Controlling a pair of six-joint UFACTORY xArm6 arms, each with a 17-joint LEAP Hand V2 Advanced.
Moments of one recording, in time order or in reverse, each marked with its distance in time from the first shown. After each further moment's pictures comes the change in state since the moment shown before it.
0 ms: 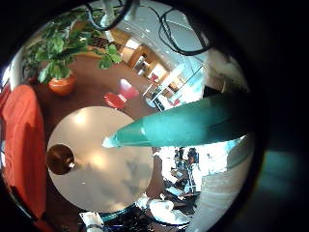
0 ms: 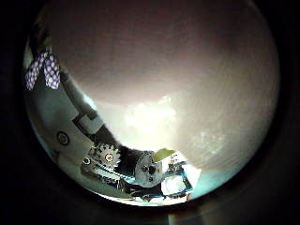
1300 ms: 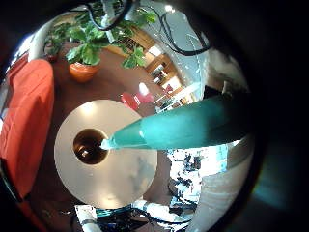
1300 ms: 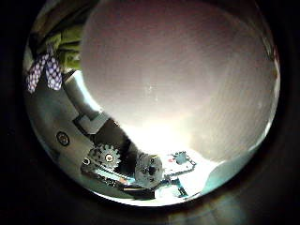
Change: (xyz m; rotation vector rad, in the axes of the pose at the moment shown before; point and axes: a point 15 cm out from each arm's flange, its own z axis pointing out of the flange) left arm -0.112 0.012 -0.068 0.143 0.063 -0.246; right arm 0.023 -0.012 0.003 -0.049 0.022 0.049
